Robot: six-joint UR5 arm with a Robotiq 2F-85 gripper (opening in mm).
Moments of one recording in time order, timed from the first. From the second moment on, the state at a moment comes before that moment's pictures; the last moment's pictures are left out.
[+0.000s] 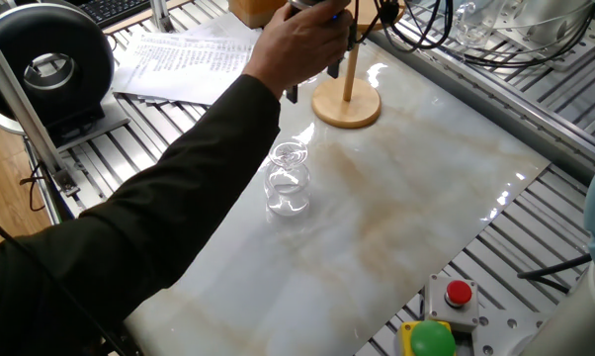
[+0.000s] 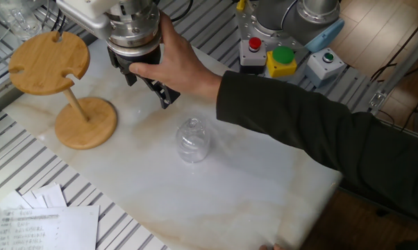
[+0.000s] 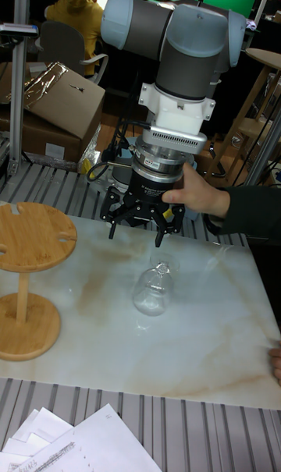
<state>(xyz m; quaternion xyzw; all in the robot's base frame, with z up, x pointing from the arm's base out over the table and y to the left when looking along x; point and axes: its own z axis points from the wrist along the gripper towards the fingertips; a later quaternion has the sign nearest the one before) 0.544 0.002 0.190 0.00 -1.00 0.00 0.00</state>
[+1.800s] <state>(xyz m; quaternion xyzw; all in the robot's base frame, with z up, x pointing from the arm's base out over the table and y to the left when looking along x) 0.588 -0.006 0.197 -0.03 -1.00 0.02 -0.09</state>
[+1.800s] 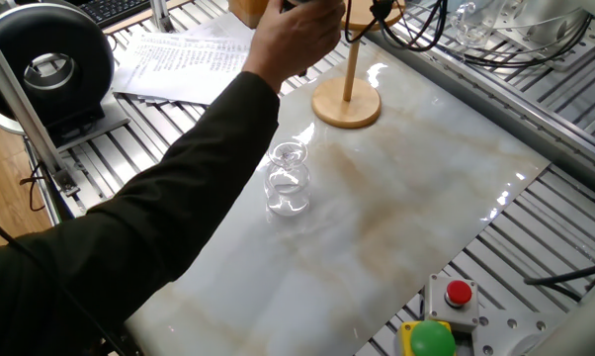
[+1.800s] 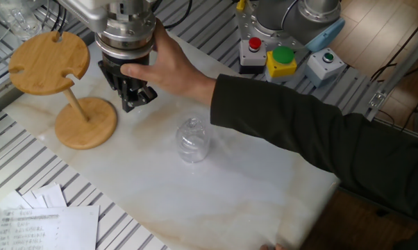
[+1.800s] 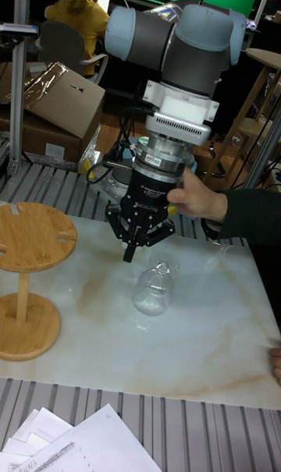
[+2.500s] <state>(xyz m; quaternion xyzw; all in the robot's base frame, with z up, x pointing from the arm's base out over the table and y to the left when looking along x) 0.574 0.005 0.200 -0.04 -1.00 -0.01 -0.06</state>
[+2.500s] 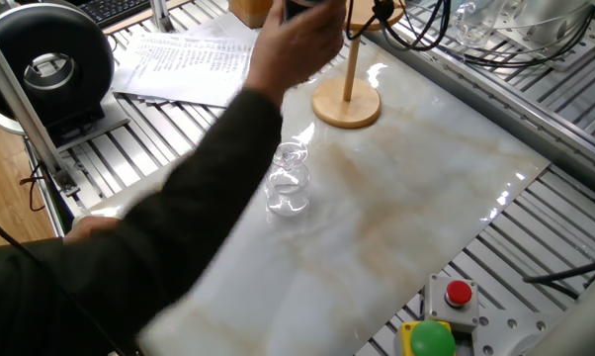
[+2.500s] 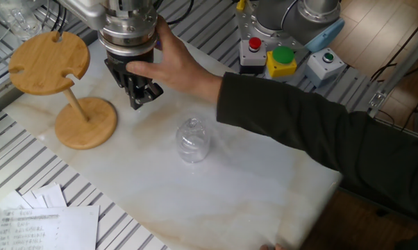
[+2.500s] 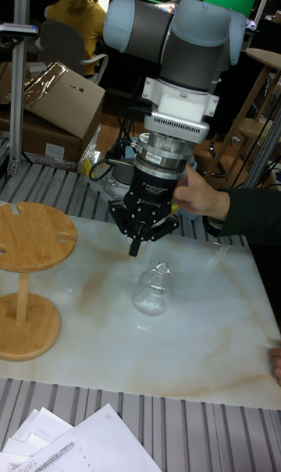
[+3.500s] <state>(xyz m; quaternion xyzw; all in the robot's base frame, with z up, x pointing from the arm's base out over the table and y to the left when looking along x) 0.566 0.027 0.207 -0.08 -1.00 -0.01 -0.02</state>
